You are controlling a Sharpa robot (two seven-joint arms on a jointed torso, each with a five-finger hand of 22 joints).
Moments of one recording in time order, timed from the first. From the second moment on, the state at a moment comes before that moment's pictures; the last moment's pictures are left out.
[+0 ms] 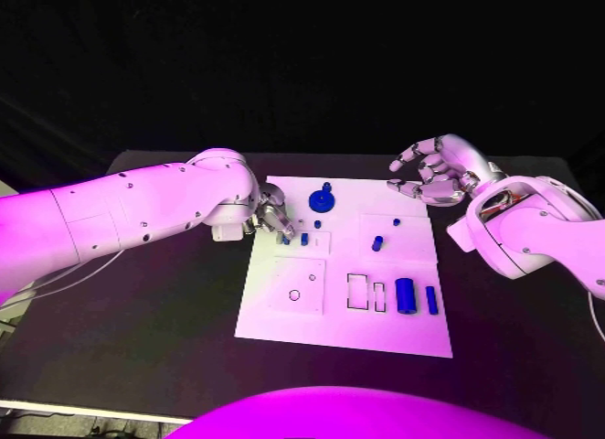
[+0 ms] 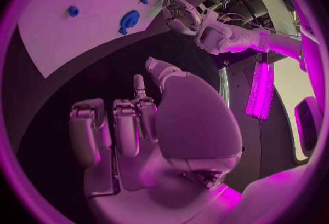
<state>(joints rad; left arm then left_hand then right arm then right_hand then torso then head) 1.30 -0.65 -0.09 1.33 -1.03 0.29 -0.54 0.96 -0.15 0.76 0.04 0.59 0.96 0.07 0.67 0.61 1.33 -0.02 1.28 0.98 1.47 -0.07 1.57 1.31 0.09 1.37 0.04 1.42 1.25 1.31 -0.91 -0.15 1.67 -1.07 -0.61 -0.11 1.37 -0.22 0.39 0.20 0.19 0.85 0.14 0.43 0.37 1.47 0.05 1.44 1.31 1.47 -0.03 1.56 1.31 0.01 1.47 0.08 1.57 1.31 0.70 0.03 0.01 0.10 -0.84</state>
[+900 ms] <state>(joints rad) 1.30 -0.65 -0.09 1.33 -1.03 0.31 -0.54 0.92 -0.16 0.59 0.07 0.58 0.97 0.03 0.68 0.59 1.33 -0.03 1.27 0.98 1.46 -0.07 1.57 1.31 0.09 1.37 0.04 1.40 1.23 1.31 -0.91 -0.15 1.67 -1.07 -0.61 -0.11 1.37 -0.22 0.39 0.20 0.20 0.85 0.14 0.43 0.37 1.47 0.05 1.44 1.31 1.47 -0.03 1.56 1.31 0.01 1.47 0.08 1.57 1.31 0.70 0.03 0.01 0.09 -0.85</state>
